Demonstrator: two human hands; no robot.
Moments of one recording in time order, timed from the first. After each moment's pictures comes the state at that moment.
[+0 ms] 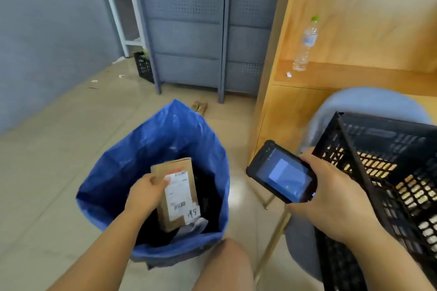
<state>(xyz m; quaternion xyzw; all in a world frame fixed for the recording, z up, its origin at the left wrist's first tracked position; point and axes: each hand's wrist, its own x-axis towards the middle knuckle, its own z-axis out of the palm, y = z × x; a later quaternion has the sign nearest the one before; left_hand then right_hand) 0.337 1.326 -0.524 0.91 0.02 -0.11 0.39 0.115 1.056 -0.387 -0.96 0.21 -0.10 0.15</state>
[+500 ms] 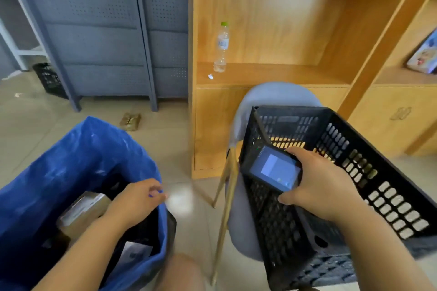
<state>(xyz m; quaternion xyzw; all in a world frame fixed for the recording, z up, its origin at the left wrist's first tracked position) 0.312 1.204 -0.495 0.90 -0.28 -0.19 0.28 0.042 0.978 -0.363 -0.93 0.35 -0.07 0.09</state>
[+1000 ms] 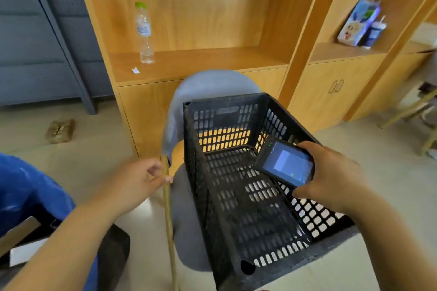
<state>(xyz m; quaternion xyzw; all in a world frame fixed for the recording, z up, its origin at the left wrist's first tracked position) 0.241 1.021 -0.427 0.84 -0.46 -0.17 0.25 -0.064 0.841 -0.373 -0.88 0.47 -0.05 0.03</state>
